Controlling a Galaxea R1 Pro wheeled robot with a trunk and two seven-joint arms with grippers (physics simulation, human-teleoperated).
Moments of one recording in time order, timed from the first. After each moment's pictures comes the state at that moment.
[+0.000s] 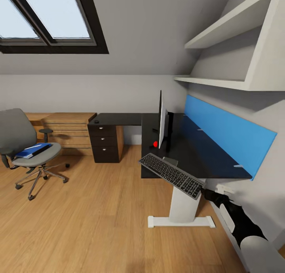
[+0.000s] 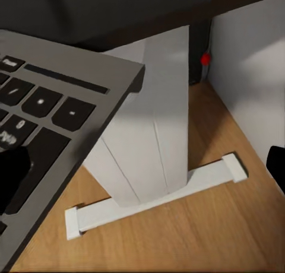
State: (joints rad) left arm -0.09 0.04 0.12 -0.36 0.27 -0.46 0.07; right arm -0.64 -0.17 -0.18 -0.65 -0.20 0.21 0.04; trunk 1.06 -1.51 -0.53
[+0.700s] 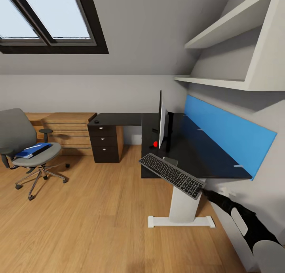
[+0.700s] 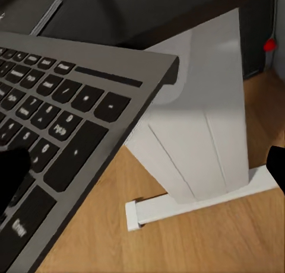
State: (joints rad) left arm -0.09 0.02 0.11 -0.36 0.27 -0.46 0.08; right arm -0.62 -0.25 -0.20 -0.60 -0.35 0.22 0.32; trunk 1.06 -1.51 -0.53
